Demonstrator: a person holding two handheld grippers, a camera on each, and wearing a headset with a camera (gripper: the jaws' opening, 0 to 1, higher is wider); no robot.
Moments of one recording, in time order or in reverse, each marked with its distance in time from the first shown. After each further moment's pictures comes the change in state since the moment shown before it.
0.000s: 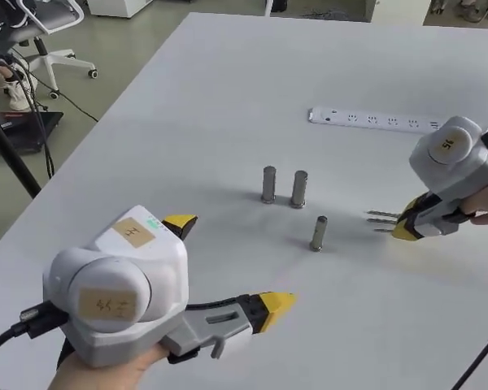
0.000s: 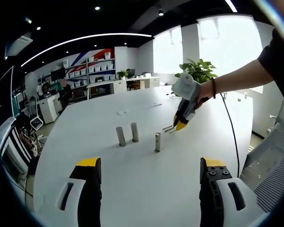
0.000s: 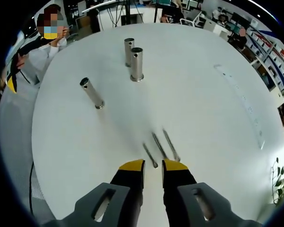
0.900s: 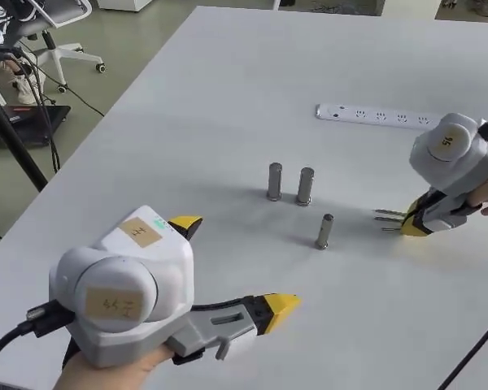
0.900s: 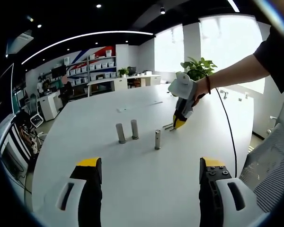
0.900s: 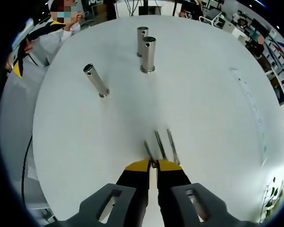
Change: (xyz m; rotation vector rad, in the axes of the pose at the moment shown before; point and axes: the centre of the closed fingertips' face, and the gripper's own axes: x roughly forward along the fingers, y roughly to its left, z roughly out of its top) left arm 0.001 0.000 -0.007 -0.020 0.020 0.006; right arm 0.007 -0.004 -0.006 -0.157 0.072 0.071
